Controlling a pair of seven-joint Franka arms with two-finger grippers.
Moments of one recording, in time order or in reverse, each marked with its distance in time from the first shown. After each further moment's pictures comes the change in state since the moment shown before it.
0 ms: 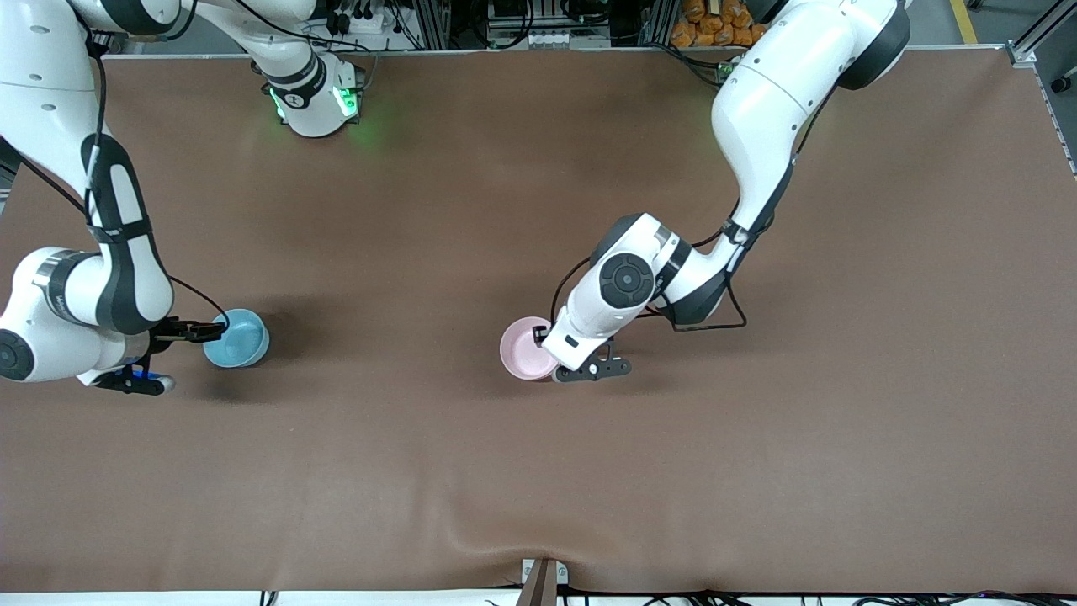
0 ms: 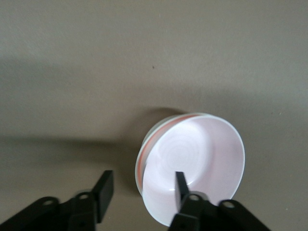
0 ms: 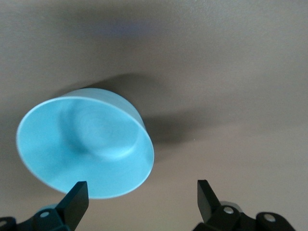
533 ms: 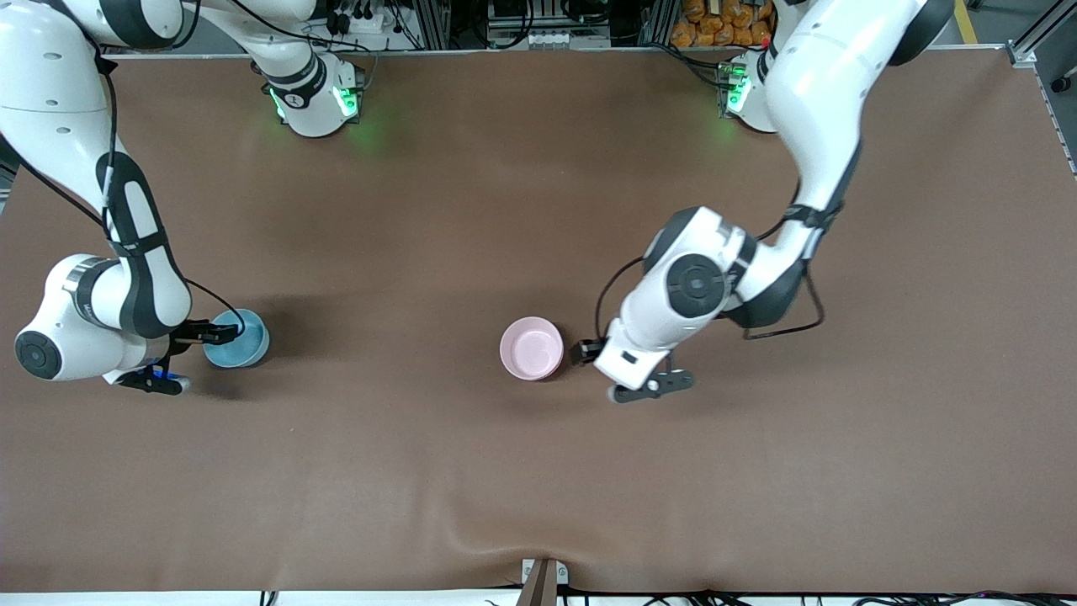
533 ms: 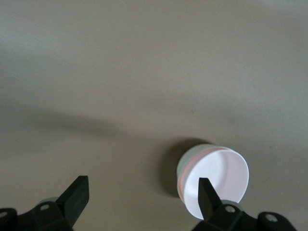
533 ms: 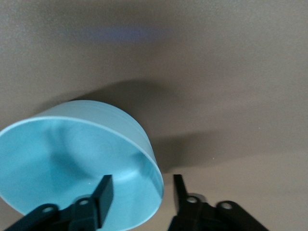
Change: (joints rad) left arm 0.120 -0.141 0.008 0.017 0.000 -0.180 0.001; right arm -0.004 0.040 -0.001 -0.033 0.057 0.072 0.000
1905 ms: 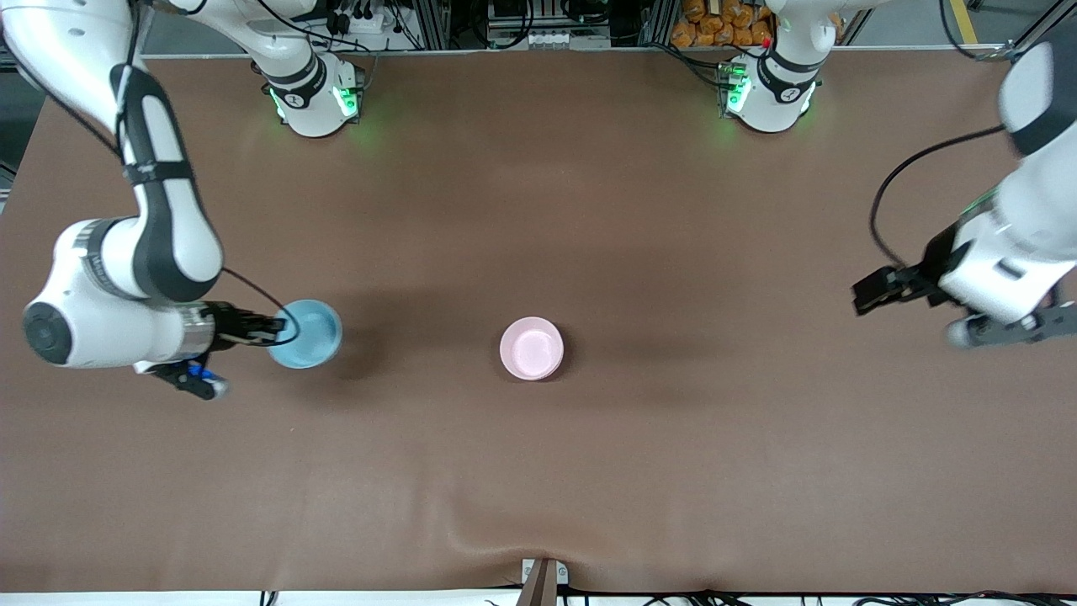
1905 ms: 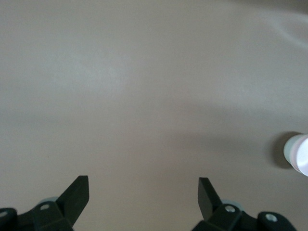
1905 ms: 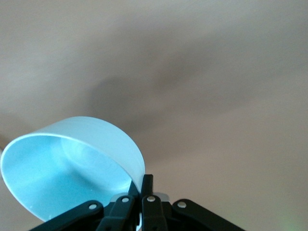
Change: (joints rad) left arm 0.434 -0.481 -0.006 -0.068 0.011 -0.452 0.489; right arm 0.247 -0.207 0.040 0.066 0.252 -0.184 0.423
